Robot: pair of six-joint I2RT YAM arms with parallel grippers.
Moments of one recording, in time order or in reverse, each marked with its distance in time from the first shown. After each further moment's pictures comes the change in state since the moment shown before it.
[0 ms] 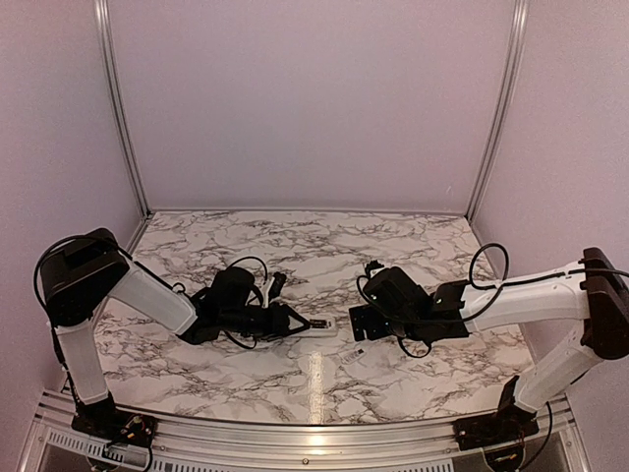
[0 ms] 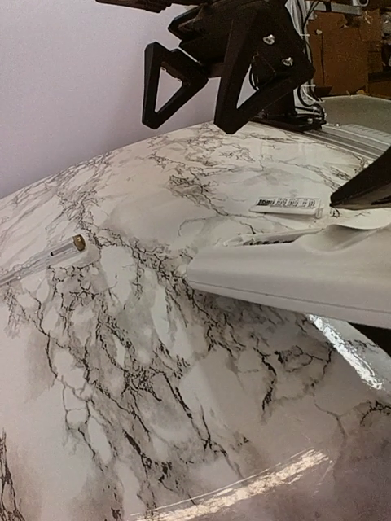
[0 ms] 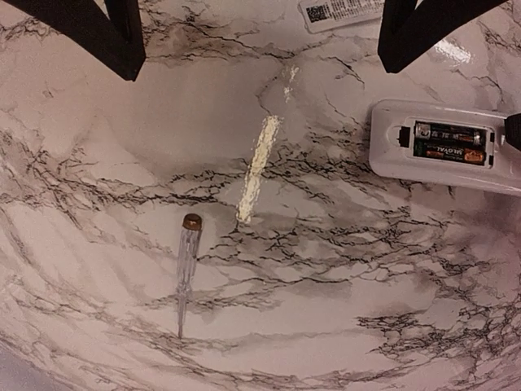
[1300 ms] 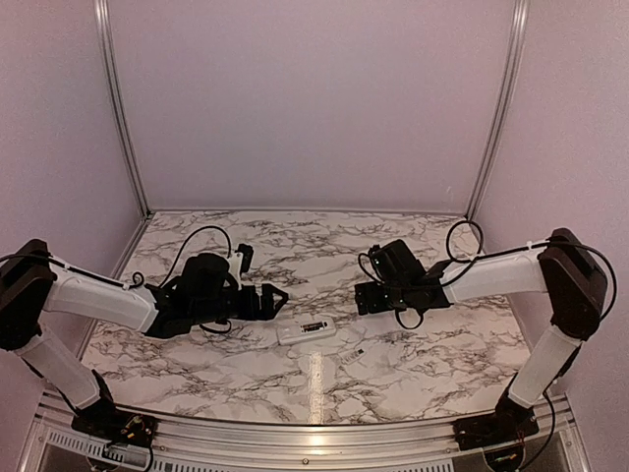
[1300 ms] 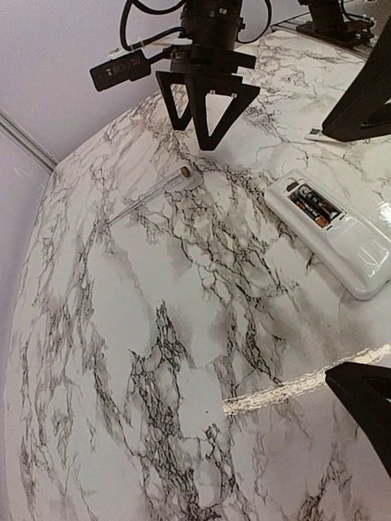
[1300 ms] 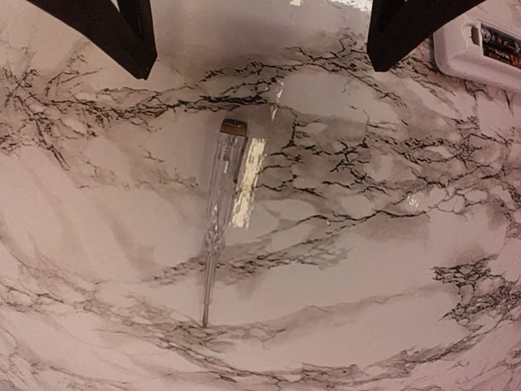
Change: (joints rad) left arm -0.001 -0.313 -0.074 -0.232 -0.428 0.245; right arm -0.249 0.190 0.093 0.121 -0.196 -0.121
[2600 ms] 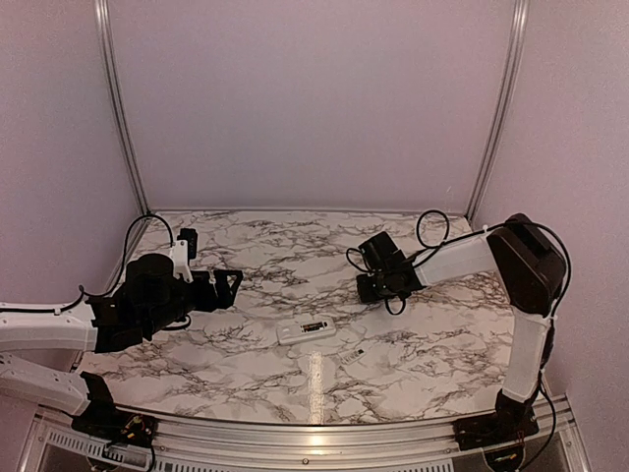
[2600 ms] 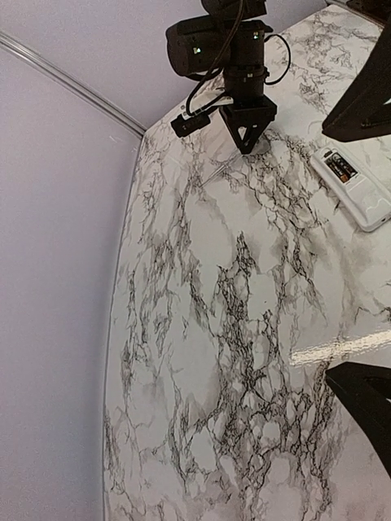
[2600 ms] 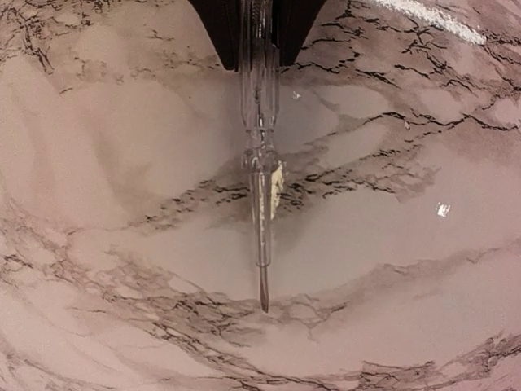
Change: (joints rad) left arm 0.007 -0.473 -0.180 -0.126 -0.303 0.092; right arm -0.106 0.298 0.229 0.002 -0.012 -0.090
